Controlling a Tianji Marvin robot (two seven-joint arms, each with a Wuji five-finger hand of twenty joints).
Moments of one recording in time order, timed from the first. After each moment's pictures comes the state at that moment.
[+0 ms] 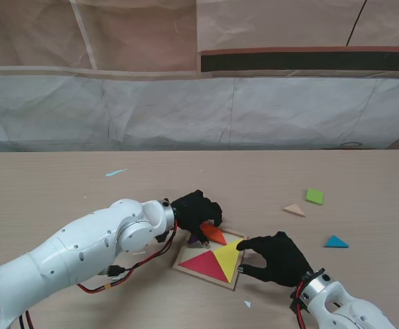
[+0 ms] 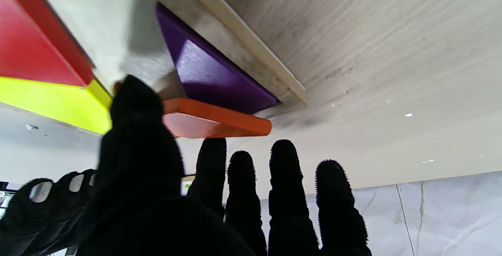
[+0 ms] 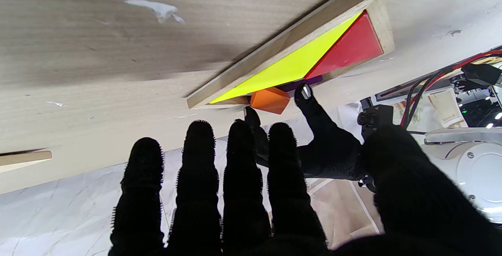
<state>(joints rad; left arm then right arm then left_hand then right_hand) 0.89 -1.11 -0.39 -1.23 0.78 -0.24 -0.08 -1.97 -1.07 1.39 -1.79 -0.92 -0.29 -0.09 0.94 -0.36 -0.02 -0.09 0.42 0.07 0.69 0.47 0.34 -0.02 0.57 0.48 0.34 0.07 0.65 0.54 -0.03 0.12 1.04 0.52 0.39 -0.22 0.45 -0.04 0.58 -0.02 0.29 0.51 0.71 0.03 0.27 0.38 0.63 0.07 0.33 0.35 0.17 0.23 1.06 0.49</state>
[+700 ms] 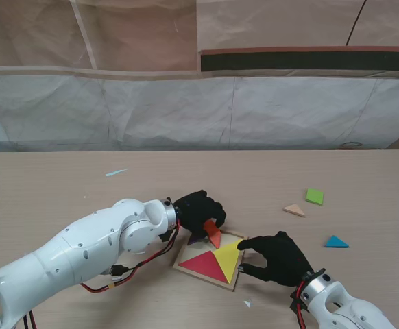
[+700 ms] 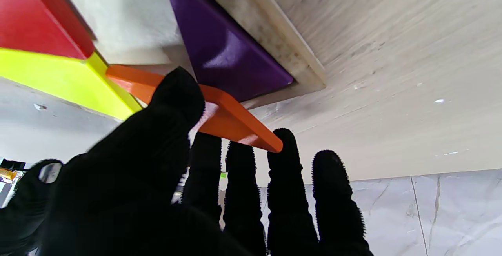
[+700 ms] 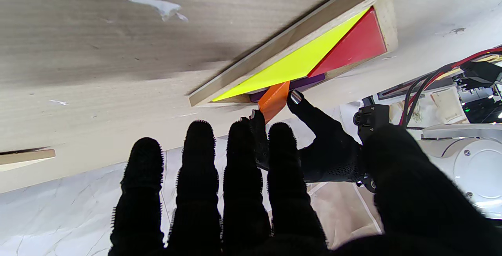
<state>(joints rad) 0.89 -1.13 -0.40 -1.18 0.76 -0.30 -0.02 -1.97 -1.07 1.39 -1.79 -0.92 -0.29 -0.10 0.83 -0.61 0.68 -0.20 0.45 0.00 0.94 0.53 0.47 -0.02 0.66 0.52 0.43 0.07 0.73 0.54 0.06 0.09 1.14 0.56 0.39 -0.22 0.45 -0.04 0.58 -0.02 0.29 0.51 0.71 0.03 0.27 0.38 0.63 0.07 0.33 0.35 0.17 0.23 1.06 0.49</state>
